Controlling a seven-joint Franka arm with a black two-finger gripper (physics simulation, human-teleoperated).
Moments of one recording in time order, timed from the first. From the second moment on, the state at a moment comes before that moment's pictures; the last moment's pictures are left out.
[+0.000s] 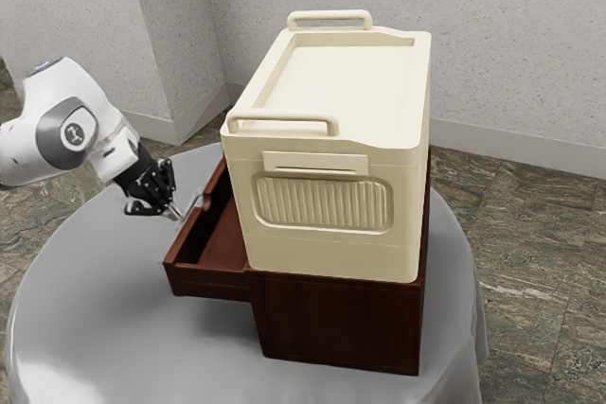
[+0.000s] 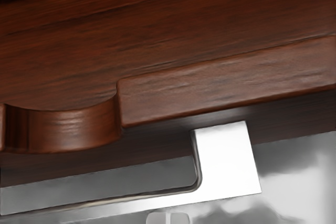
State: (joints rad) arm -0.93 -0.23 1.09 -2.32 -0.16 2.39 1.72
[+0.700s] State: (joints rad) arm -1.01 -0.11 1.09 -2.27 -0.27 2.41 1.73
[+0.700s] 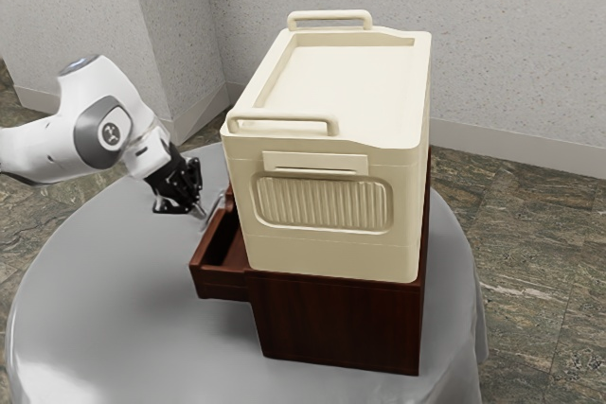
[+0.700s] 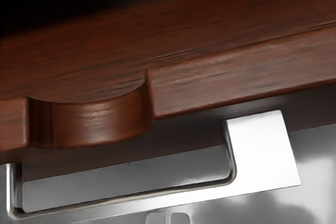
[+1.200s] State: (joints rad) arm -1.05 -0.07 1.09 -2.25 -0.32 2.42 1.73
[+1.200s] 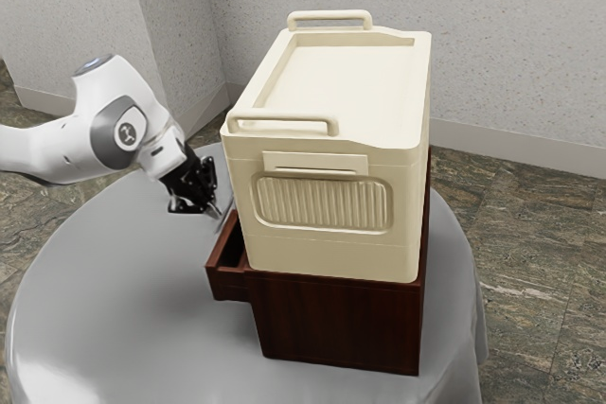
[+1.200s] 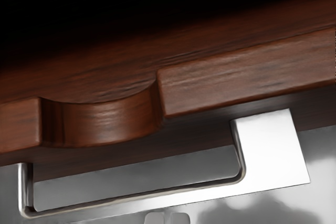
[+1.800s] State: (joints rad) arm -1.08 -0.03 1.08 -2.23 -0.37 2.42 1.73
